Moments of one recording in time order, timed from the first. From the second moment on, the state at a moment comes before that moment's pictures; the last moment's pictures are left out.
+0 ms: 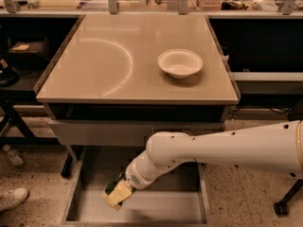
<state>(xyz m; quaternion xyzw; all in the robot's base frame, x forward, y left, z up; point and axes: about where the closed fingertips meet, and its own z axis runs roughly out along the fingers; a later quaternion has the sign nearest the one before) 0.412 0.093 0.563 -0.45 0.84 0.28 0.13</state>
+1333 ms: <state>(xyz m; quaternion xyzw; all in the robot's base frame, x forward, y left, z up) 0.456 0.103 0.489 -0.41 0.84 0.28 0.23</state>
